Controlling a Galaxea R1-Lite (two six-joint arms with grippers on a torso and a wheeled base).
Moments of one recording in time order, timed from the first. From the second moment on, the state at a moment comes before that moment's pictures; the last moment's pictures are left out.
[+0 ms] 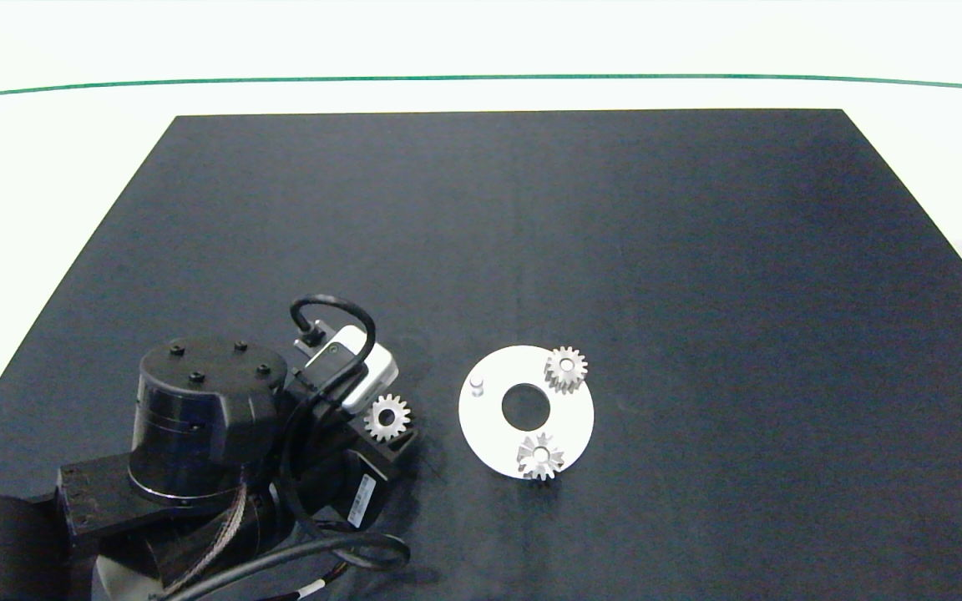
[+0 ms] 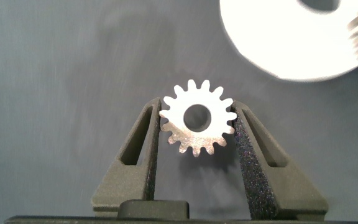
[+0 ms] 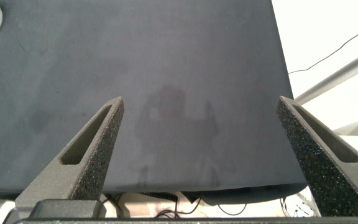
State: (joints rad) left arm -0.73 1.53 -0.57 -0.54 0.27 0.22; right arm 0.32 0.00 -0.53 0.58 -0.41 -0.10
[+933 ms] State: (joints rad) left arm -0.84 1.63 -0.84 -0.40 0.36 0.25; right arm 0.33 0.00 -0.53 0.58 -0.41 -0.10
